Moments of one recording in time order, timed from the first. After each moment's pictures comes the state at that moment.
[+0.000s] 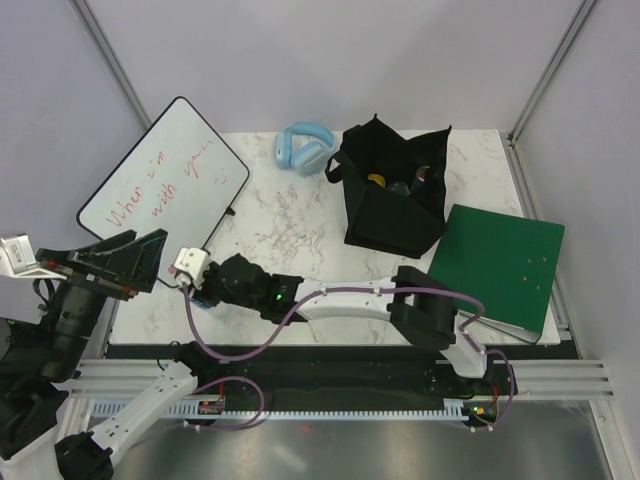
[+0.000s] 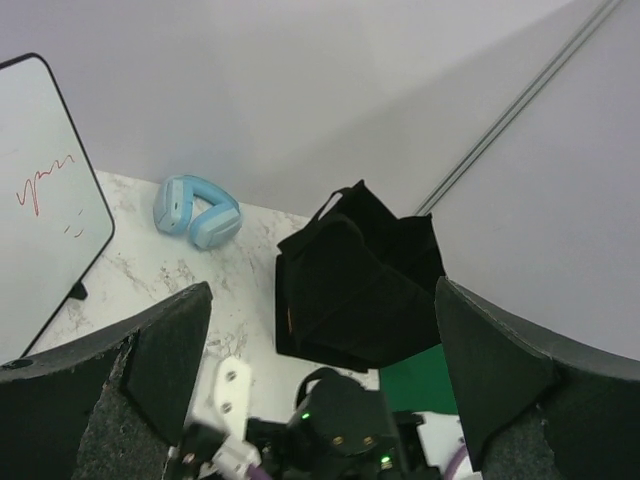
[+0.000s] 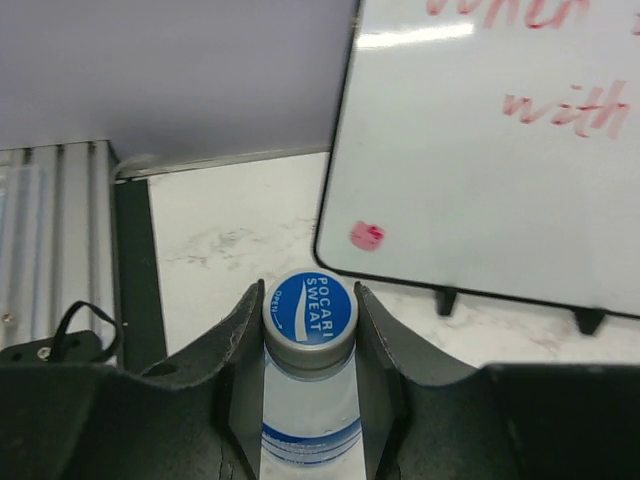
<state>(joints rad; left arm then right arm) -0.58 0.47 1.49 -0.81 -0.32 -0.50 1.33 2.17 1.72 0.36 0.05 -0.14</state>
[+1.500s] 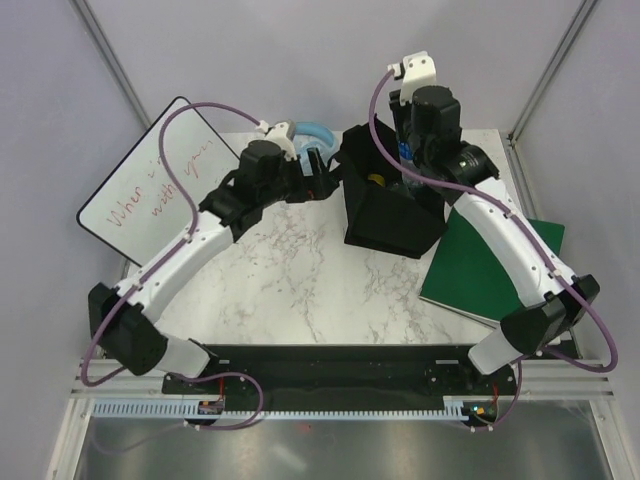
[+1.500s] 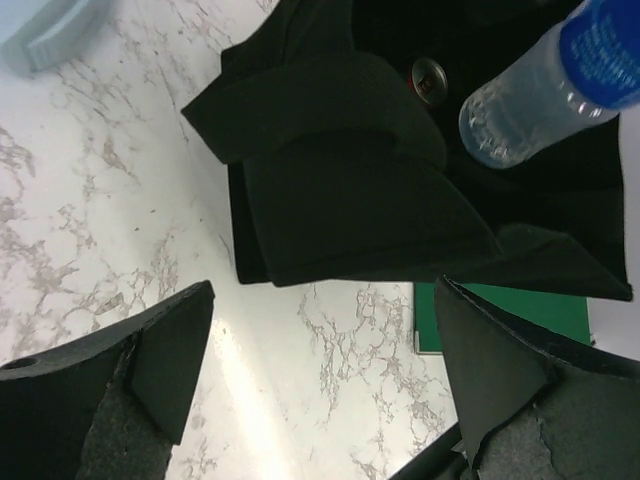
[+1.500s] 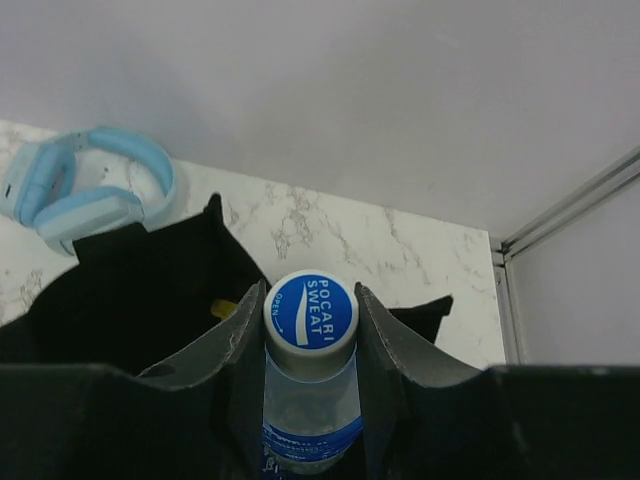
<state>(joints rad) -0.58 1.39 1.34 -0.33 0.05 -0.54 0.52 1.56 1.82 -0.42 0.48 -0.16</state>
